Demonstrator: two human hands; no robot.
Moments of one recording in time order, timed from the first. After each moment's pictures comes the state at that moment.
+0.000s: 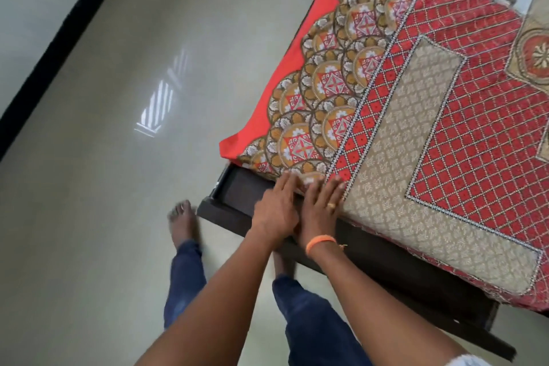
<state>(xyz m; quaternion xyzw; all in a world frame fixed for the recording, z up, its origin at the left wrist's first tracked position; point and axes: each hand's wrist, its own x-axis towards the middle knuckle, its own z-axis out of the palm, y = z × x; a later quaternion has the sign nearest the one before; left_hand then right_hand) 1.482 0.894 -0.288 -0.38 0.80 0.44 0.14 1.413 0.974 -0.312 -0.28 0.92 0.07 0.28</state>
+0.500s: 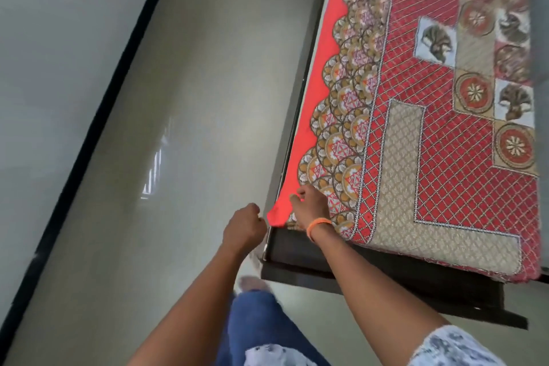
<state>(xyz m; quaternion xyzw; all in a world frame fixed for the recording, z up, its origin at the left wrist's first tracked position) 1.582 0.663 -0.204 -0.45 0.74 0.46 0.21 1.446 0.753 -0.200 -0.12 0.92 -0.17 0.32</state>
